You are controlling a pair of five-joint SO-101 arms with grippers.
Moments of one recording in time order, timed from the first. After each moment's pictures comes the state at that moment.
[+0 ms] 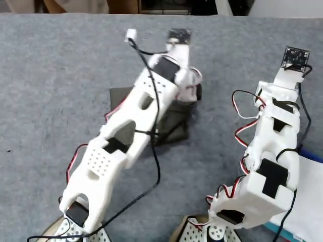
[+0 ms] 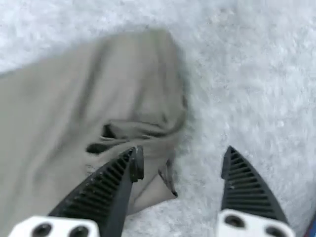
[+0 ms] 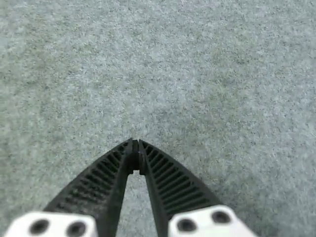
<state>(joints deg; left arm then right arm) 29.9 42.0 -59.2 90.7 17.8 24.9 7.2 28.2 15.3 -0.4</state>
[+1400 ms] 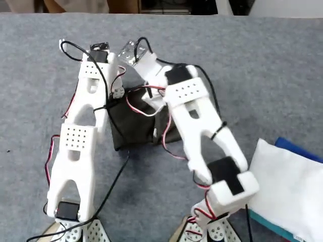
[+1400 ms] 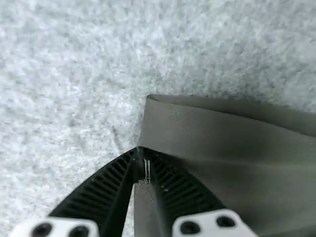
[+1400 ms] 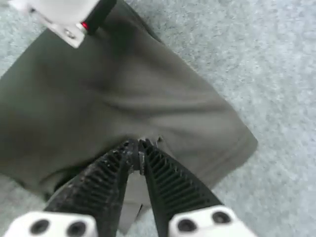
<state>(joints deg) 2.8 65.0 -66.6 98.9 11.9 -24.7 9.4 2.1 65.5 22.5</state>
